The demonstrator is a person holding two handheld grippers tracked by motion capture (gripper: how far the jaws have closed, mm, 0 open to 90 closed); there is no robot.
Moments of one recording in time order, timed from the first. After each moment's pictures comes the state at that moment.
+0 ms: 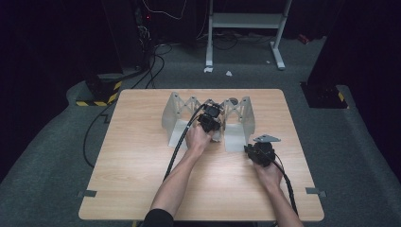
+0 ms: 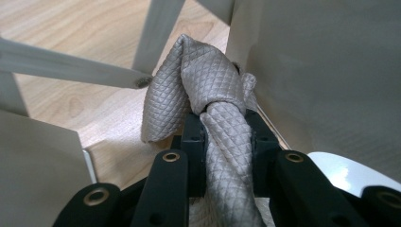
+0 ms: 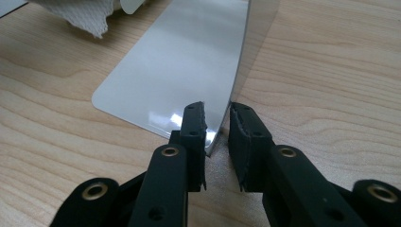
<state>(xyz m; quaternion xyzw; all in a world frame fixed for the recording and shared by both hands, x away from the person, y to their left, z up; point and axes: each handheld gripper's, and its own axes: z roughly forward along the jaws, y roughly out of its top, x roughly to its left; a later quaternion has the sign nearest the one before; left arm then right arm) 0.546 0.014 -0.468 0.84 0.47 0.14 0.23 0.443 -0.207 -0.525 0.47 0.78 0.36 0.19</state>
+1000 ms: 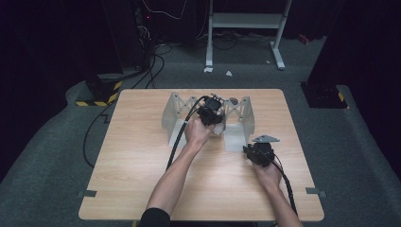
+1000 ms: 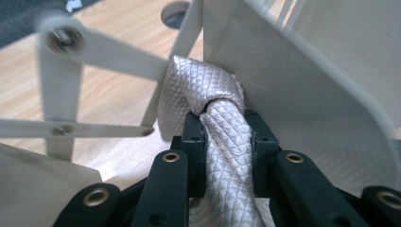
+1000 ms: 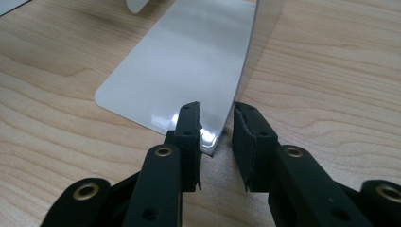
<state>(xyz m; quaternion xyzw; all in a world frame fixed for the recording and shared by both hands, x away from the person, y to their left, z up) 0.535 0.018 -0.414 0.83 0.43 0.16 0.31 0.442 -0.204 -0.525 0.47 0.78 0.36 0.20</state>
